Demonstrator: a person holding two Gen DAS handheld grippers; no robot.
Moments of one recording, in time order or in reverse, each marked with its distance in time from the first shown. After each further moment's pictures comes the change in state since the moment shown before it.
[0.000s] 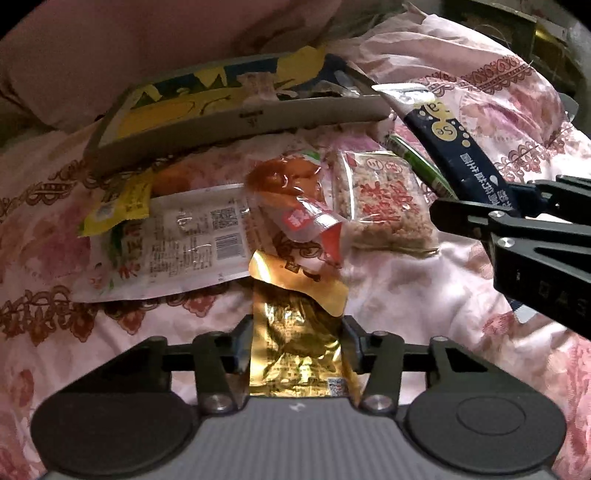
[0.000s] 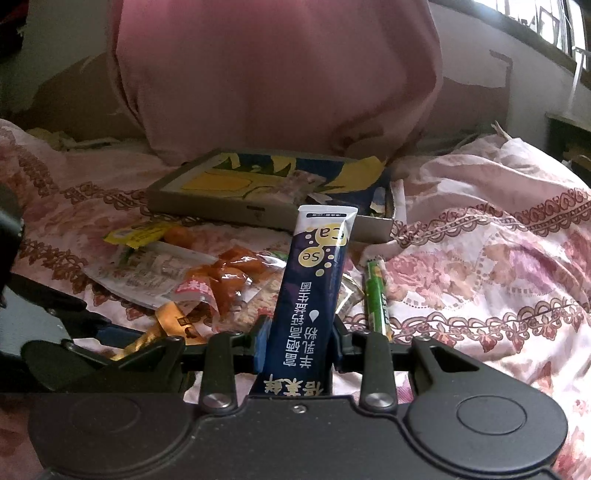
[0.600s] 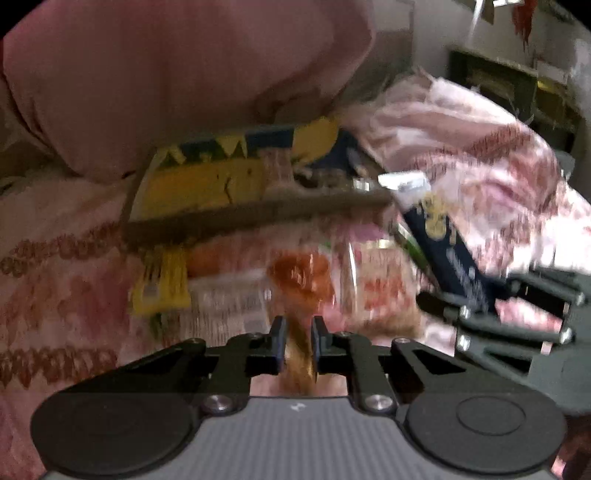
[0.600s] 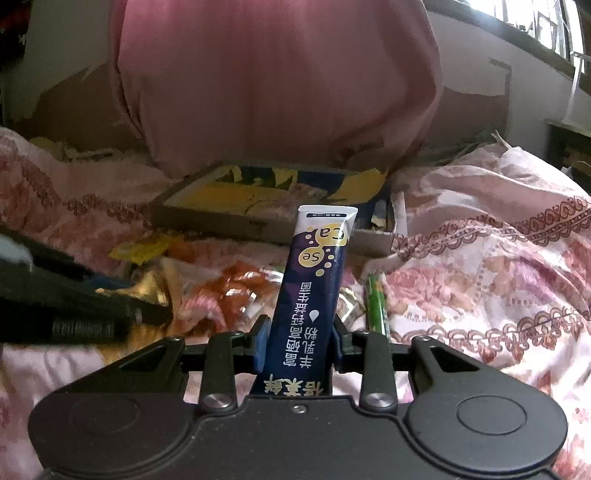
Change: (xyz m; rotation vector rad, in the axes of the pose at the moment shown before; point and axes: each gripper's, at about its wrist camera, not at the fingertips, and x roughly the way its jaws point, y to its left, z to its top) left arm -0.051 0.010 0.043 -0.052 -0.166 0.006; right arm -0.005 -0.001 0.009 0.005 -0.042 0.008
